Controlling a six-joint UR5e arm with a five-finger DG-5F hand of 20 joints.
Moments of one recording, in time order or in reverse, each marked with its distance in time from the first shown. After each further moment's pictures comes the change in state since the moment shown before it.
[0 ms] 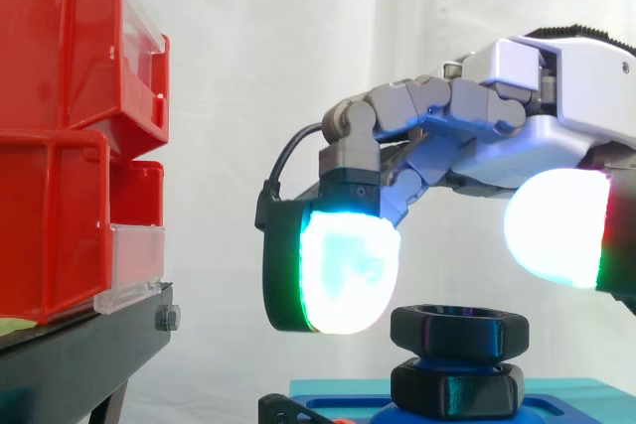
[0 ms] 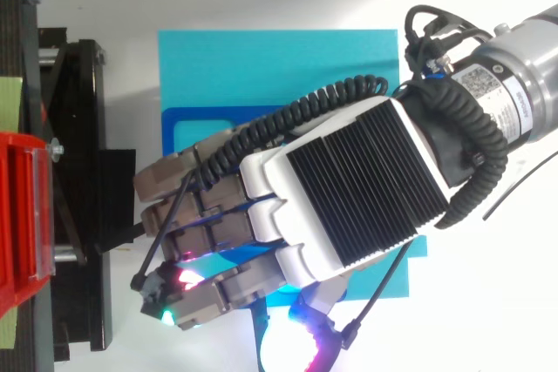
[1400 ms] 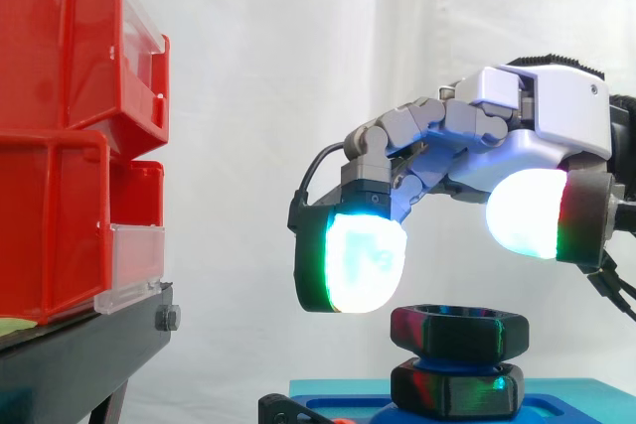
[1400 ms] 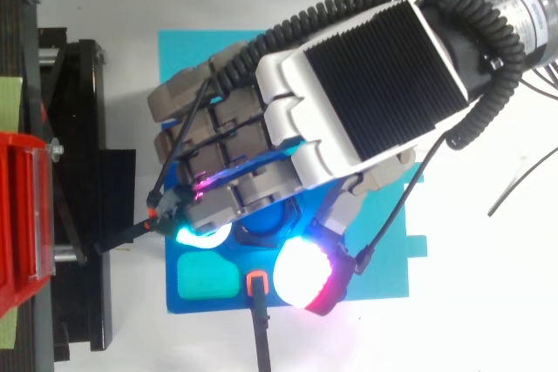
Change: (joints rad) arm -0.082 -0.001 -0.001 0.032 -0.063 0.062
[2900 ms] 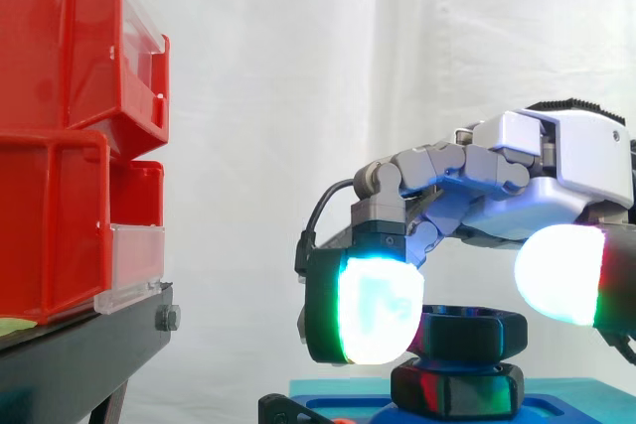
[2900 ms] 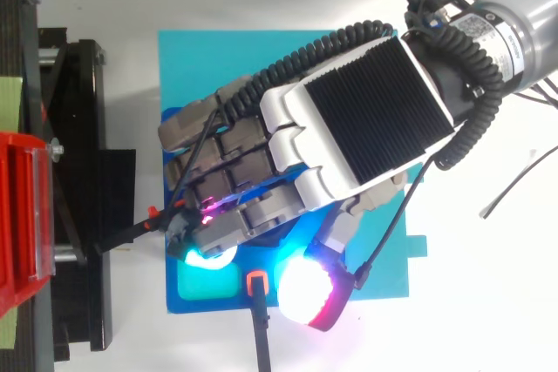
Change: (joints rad) arm 0.022 -0.013 -0.085 0.151 0.009 0.047
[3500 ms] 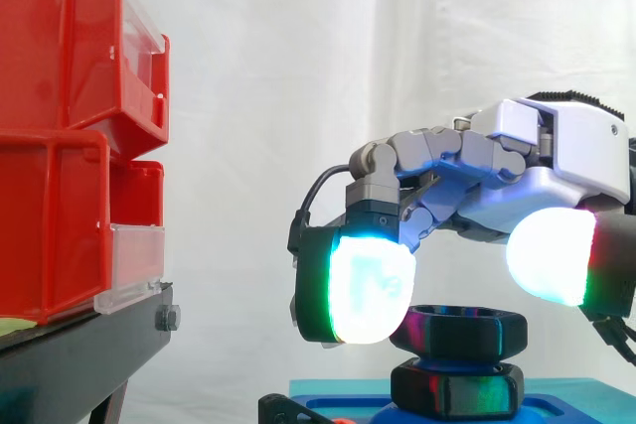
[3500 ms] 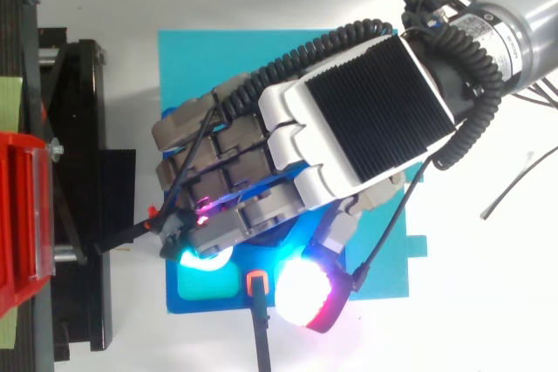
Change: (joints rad) arm -0.001 -0.001 -0.007 0.037 0.005 0.017
